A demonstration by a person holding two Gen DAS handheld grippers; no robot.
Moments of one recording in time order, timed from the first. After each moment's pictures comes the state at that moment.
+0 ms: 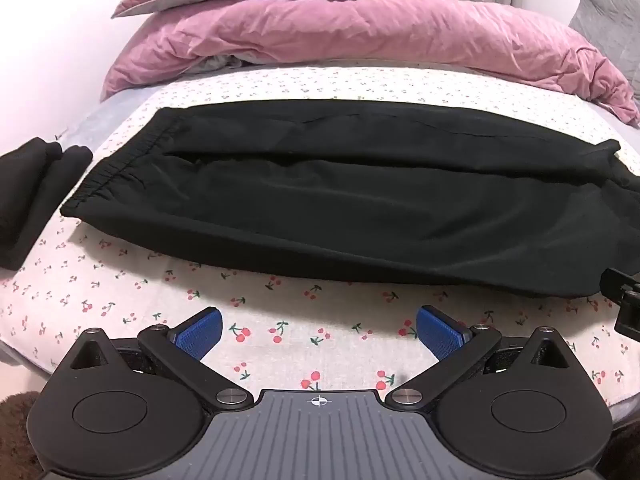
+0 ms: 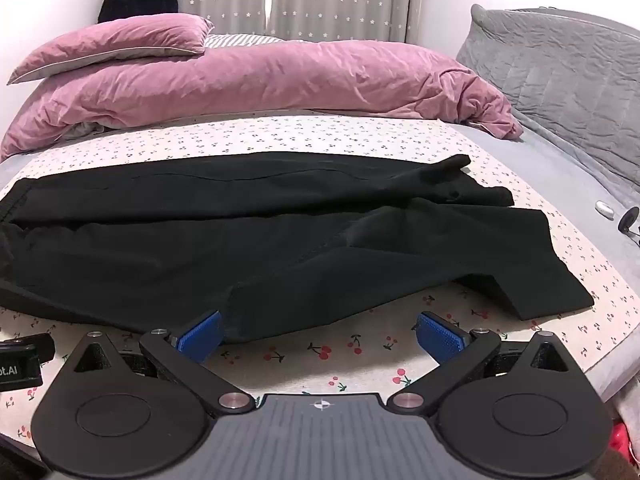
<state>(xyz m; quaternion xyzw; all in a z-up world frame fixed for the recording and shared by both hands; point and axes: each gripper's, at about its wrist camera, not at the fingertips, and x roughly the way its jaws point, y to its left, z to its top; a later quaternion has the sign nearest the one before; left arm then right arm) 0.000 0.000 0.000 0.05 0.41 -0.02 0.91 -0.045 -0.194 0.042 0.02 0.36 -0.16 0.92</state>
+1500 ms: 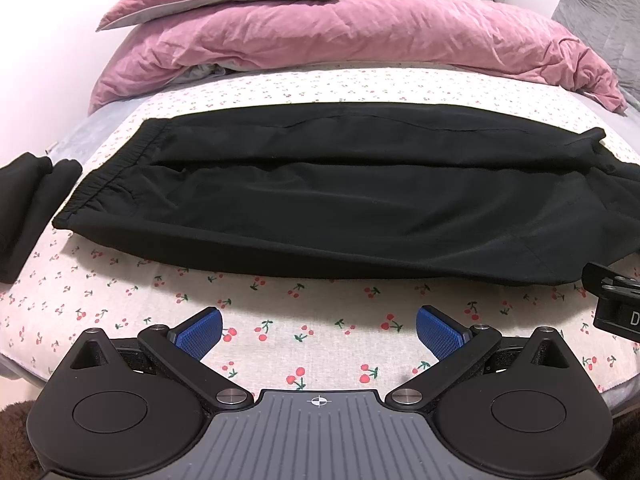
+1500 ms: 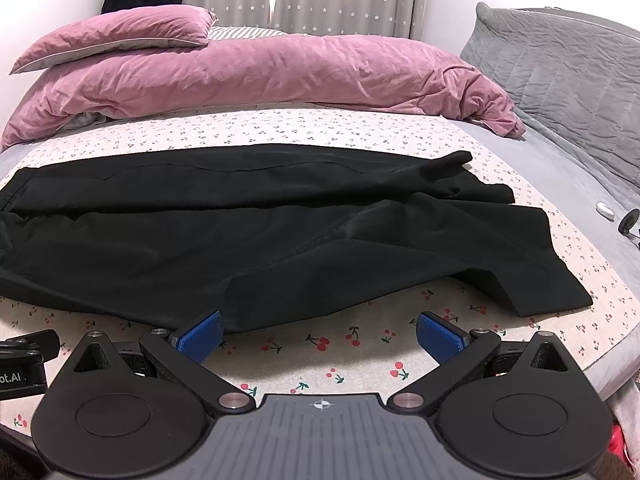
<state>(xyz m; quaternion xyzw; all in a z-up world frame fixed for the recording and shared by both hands) -0.007 -0.008 0.005 0.06 0.41 -0.04 0.91 -0.045 -0.193 0.043 0.02 0.37 -0.15 0.92</state>
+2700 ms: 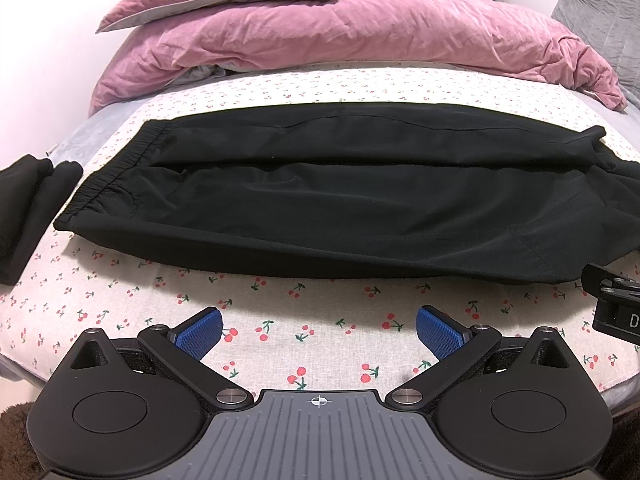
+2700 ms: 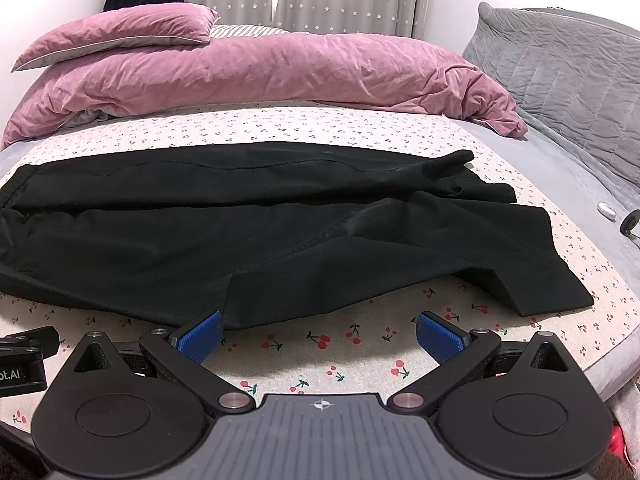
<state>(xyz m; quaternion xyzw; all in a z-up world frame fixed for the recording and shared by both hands) -0.007 -0.010 0.004 0.06 0.41 -0.04 0.91 -0.044 -0.193 0.043 0.02 0.37 -0.14 0.92</state>
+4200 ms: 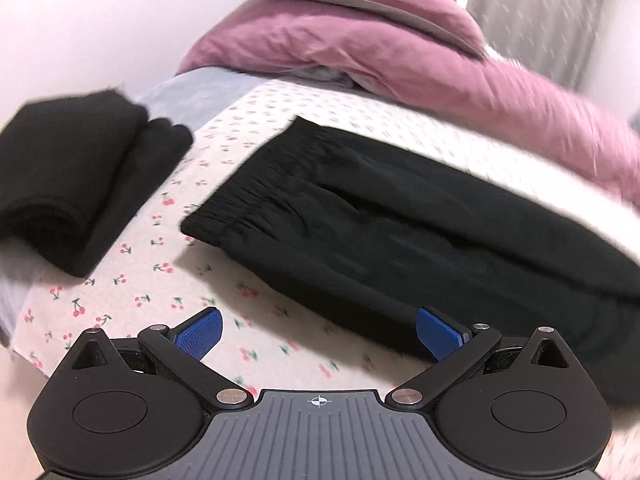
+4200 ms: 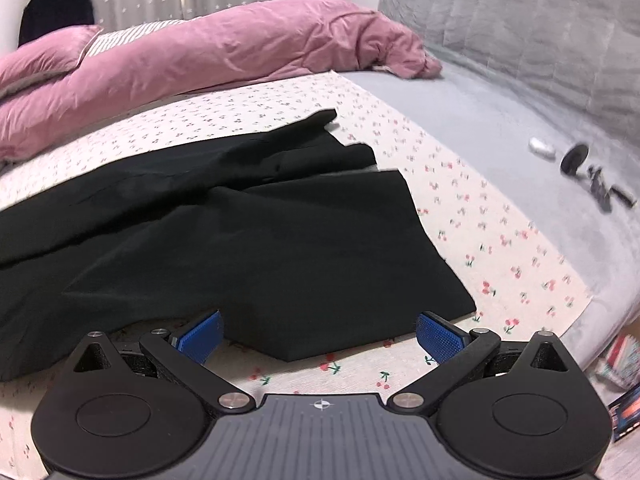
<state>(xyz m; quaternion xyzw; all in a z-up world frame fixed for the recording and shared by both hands) 0.059 0.198 0.018 -0.10 0.38 0.03 0.92 -0.054 -0.405 0.035 0.11 0.41 -0.21 0.88</state>
